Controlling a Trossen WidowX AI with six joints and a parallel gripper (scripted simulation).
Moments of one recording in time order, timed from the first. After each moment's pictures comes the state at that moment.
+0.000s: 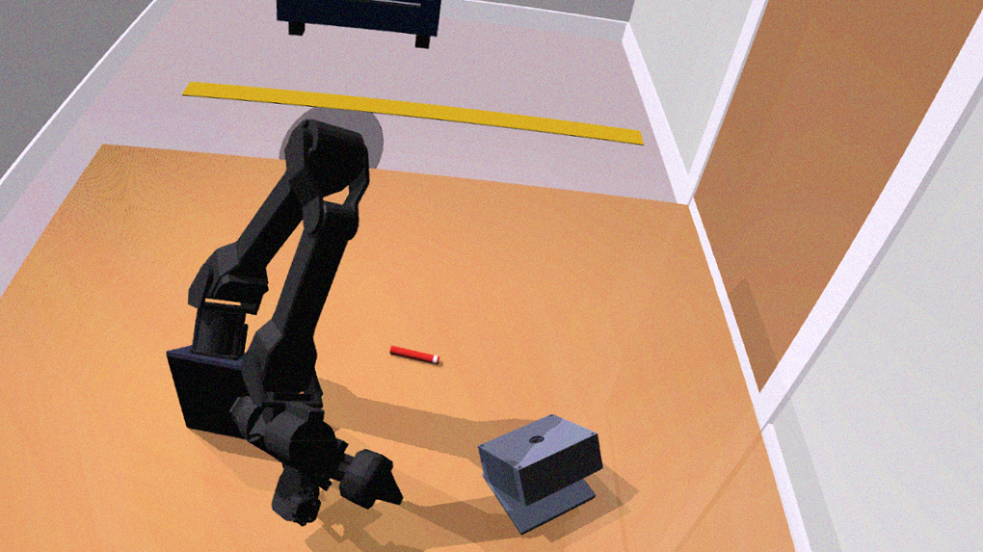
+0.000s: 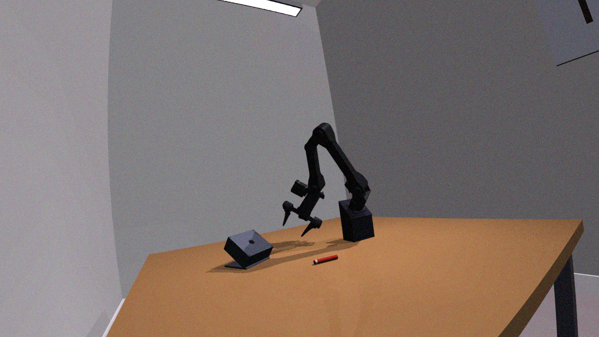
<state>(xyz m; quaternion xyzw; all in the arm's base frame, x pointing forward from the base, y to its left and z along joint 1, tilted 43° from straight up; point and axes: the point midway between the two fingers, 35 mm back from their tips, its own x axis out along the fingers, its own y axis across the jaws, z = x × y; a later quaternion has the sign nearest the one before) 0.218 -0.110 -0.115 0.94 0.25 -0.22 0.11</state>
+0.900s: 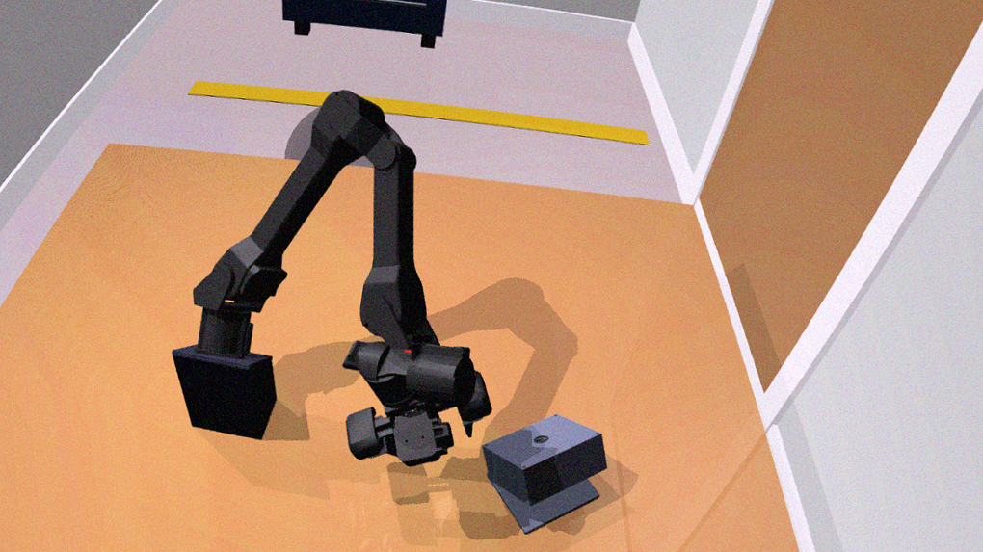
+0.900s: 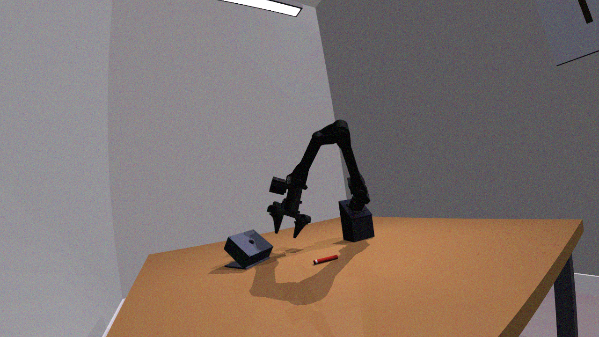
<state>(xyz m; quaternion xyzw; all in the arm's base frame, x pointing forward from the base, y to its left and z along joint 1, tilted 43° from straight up) 0.297 -0.067 -0.051 0.76 0.47 -0.13 0.42</state>
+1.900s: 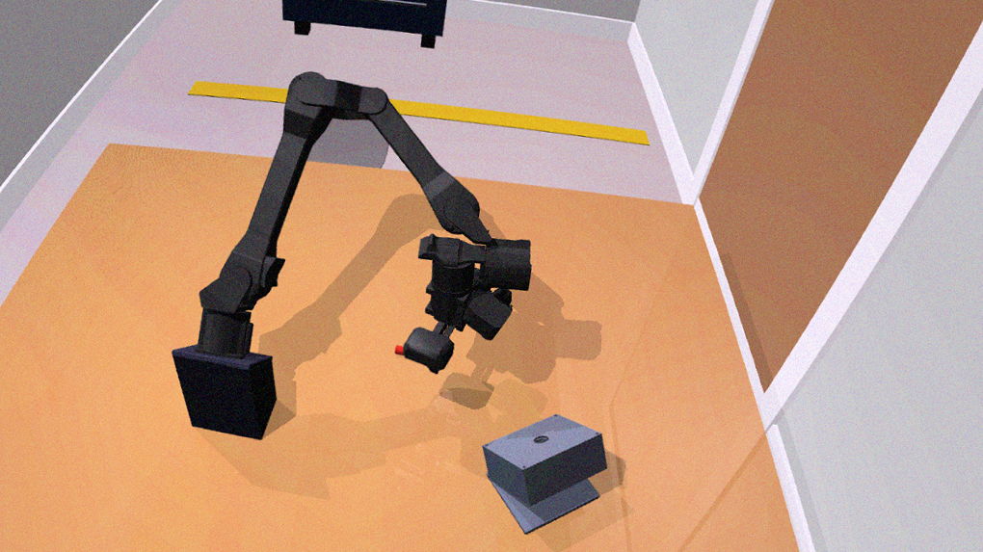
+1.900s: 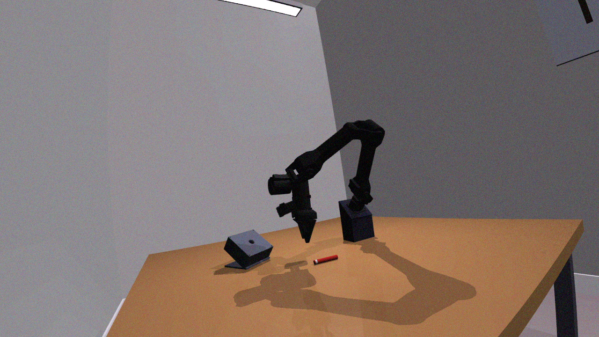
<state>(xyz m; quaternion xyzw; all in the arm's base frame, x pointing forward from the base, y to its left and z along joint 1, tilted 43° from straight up) 0.317 0.053 0.073 0.42 0.63 0.12 0.64</state>
